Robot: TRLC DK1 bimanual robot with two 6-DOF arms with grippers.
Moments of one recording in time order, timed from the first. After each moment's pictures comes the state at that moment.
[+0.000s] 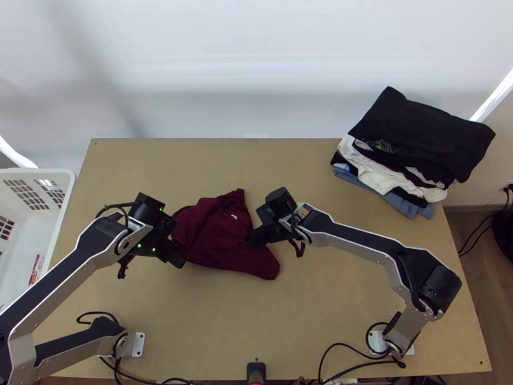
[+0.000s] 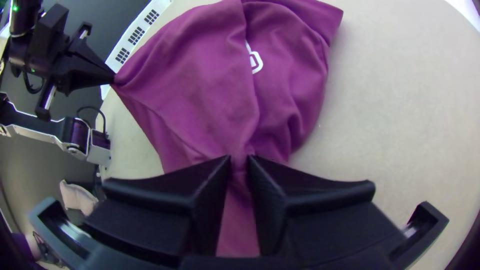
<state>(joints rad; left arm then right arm) -0.43 1.21 0.98 -0.94 0.04 0.14 0.80 1.81 1.16 -0.21 -0.39 0.32</state>
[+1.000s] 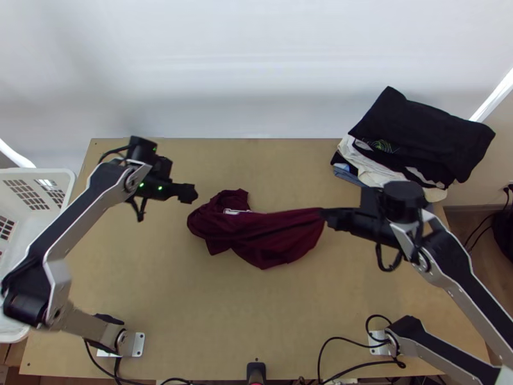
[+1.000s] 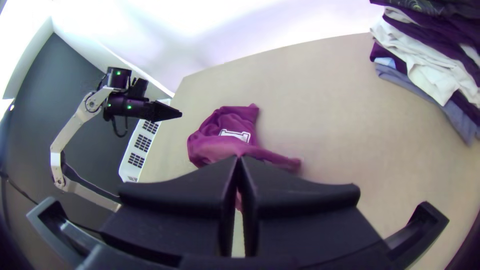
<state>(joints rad) -0.23 1.63 1.40 -0.79 0.27 -0.08 0.46 1.01 0.99 -0.54 -0.35 0.55</state>
